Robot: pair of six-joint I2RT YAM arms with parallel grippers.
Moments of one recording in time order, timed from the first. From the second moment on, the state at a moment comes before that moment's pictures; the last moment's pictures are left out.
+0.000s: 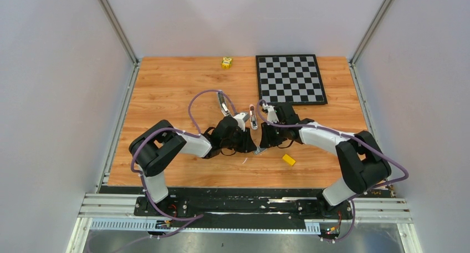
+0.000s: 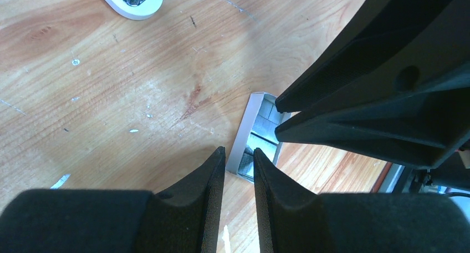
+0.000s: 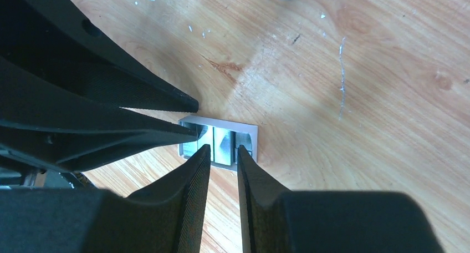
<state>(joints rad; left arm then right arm) -0.81 1.80 0.72 0.51 0.26 -0.60 0.51 1.52 0.78 -0.22 -0.39 0.19</state>
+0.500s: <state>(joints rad) -0.81 1.80 0.73 0.49 0.26 -0.59 0.51 1.58 0.79 -0.20 -0.42 0.19</state>
